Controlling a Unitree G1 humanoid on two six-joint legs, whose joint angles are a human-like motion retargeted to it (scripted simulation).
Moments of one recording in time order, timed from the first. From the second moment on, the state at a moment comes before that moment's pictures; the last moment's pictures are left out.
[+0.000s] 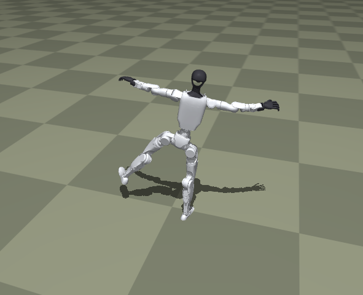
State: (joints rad) left arm -0.72 1.35 -0.57 1.48 0.25 -0.24 0.13; right arm 0.44 -1.59 -0.88 1.31 0.00 -0.13 -0.10; waist 0.14 -0.22 -0.08; left_leg -0.16 0.45 0.53 0.03 0.11 -0.26; right_leg 0.00 -0.44 -0.30 0.07 -0.26 0.20
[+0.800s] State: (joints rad) left arm -0.06 0.21 -0.41 1.21 -0.10 -0.21 0.25; right arm 0.06 -0.08 0.19 1.16 0.45 -0.25 -0.35; waist 0.06 -0.13 0.00; left_leg -0.03 0.13 0.51 0.15 -0.22 -0.12; right_leg 0.03 -0.28 -0.26 0.16 -0.27 0.17
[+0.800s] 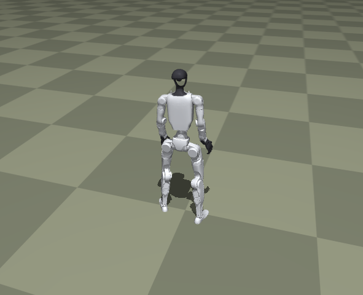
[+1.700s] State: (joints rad) left arm -0.01 0.29 -0.19 1.15 -0.22 -0.26 0.40; right arm 0.04 -0.09 0.51 1.15 0.18 -0.23 -0.40; waist 0.28 -0.28 0.09; left_leg 0.03 0.03 0.49 0.17 -0.22 -0.17; right_leg 0.00 -0.30 -0.18 0.06 -0.15 0.17
